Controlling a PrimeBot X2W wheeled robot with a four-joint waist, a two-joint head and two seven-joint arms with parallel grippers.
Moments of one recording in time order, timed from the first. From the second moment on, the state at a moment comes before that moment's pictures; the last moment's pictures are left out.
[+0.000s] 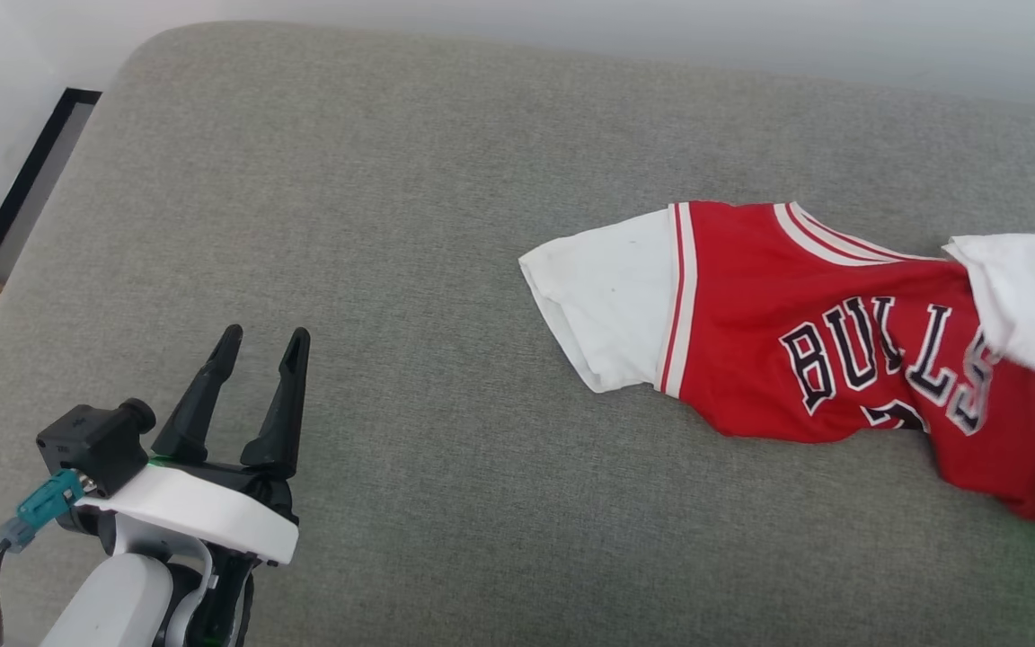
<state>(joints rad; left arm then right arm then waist) -0.21 0.44 -0.37 0.10 -0.74 0.00 -0.25 -0.22 -0.05 -0.57 0.00 0.27 0.13 0.58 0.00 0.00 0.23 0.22</state>
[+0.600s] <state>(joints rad) -0.23 0.48 -0.38 0.08 -0.73 -0.01 -0.21 -0.20 -0.05 -0.42 0.03 0.18 0.13 0.60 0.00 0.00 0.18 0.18</state>
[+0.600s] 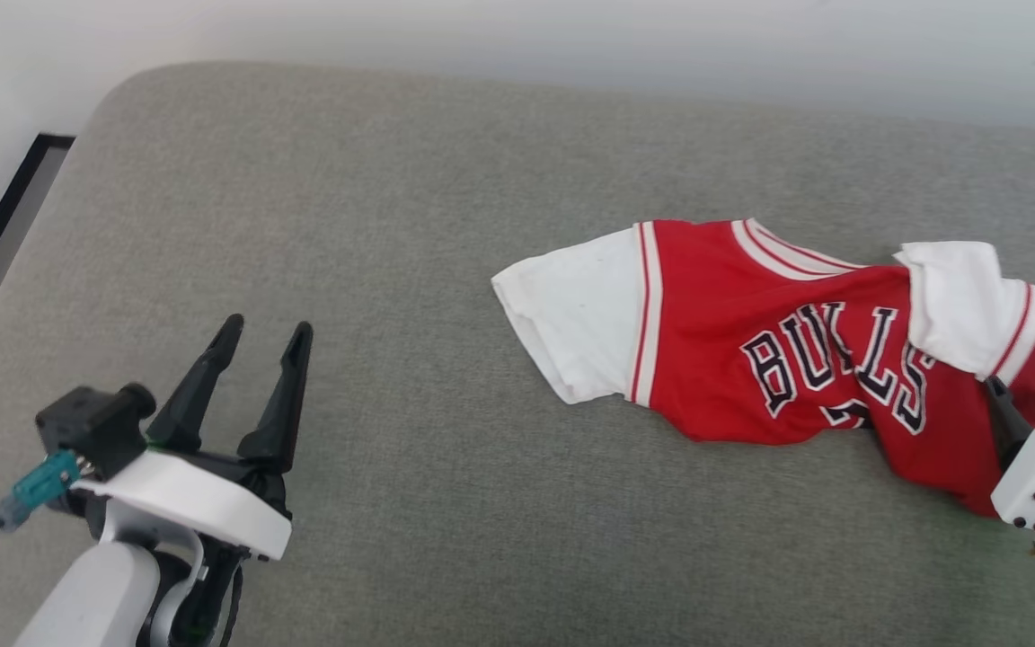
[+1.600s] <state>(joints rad) -0.64 0.58 -0.57 0.28 -0.86 -0.13 0.24 -0.15 -0.05 -0.11 -0.27 0.19 0.13 0.17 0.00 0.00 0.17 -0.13</state>
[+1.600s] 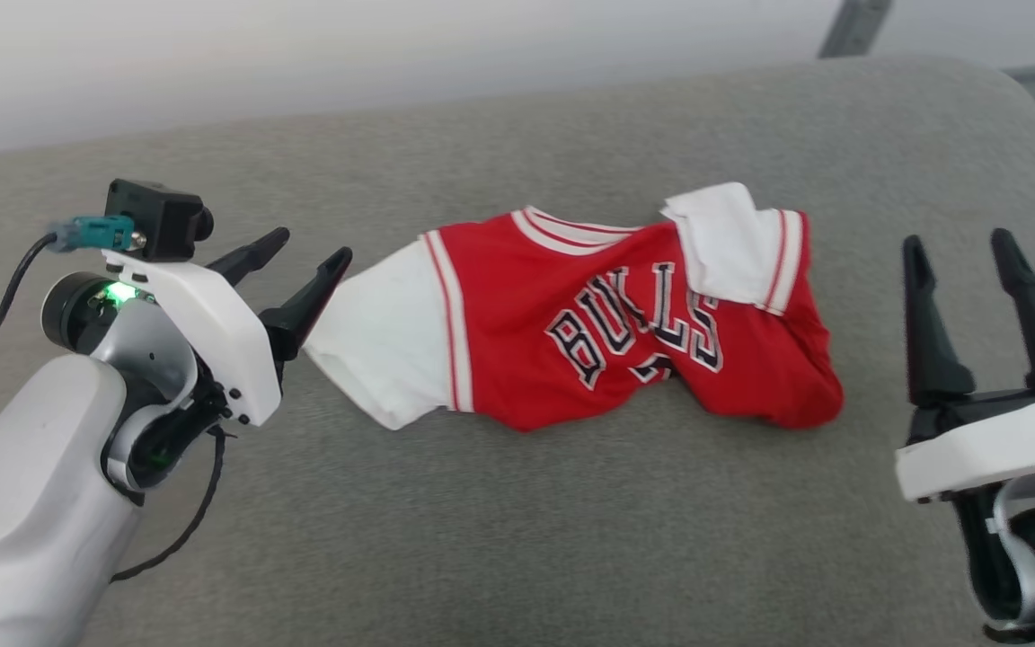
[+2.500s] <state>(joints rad) -0.86 0.59 -0.77 0.79 -0.95 -0.13 0.47 -0.24 -0.05 -0.06 -0.04 0.18 0.13 -0.07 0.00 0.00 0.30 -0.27</state>
